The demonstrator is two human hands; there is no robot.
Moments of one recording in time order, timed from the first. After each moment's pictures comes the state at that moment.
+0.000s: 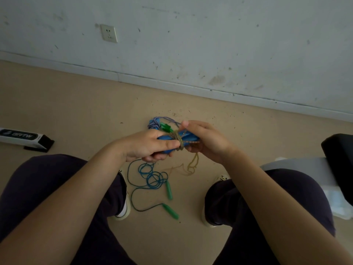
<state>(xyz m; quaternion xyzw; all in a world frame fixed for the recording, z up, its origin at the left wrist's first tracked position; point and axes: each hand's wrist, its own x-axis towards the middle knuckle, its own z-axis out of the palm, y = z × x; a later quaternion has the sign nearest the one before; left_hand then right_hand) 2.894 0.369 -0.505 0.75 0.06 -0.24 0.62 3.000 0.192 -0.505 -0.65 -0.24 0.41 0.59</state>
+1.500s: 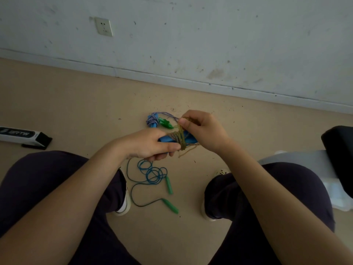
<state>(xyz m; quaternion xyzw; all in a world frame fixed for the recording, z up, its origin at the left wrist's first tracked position) 2.895 0.355 -0.505 0.83 0.06 -0.22 0.52 3.004 0.192 -0.509 -0.80 -0.36 0.18 0.45</state>
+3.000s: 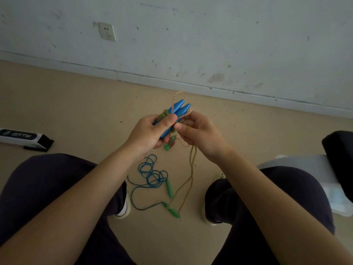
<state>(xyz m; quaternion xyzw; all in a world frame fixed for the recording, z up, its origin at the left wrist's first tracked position) 2.904 0.345 -0.513 0.68 0.19 0.09 0.70 2.993 0.201 -0.508 -0.66 -0.27 0.30 0.63</state>
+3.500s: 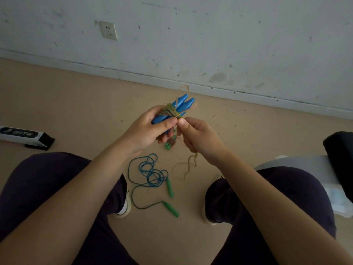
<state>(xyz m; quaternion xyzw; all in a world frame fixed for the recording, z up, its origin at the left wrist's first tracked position) 2.899 0.355 -0.506 0.70 0.09 0.08 0.70 2.981 0.202 -0.503 -0.72 -0.27 0.29 0.57</state>
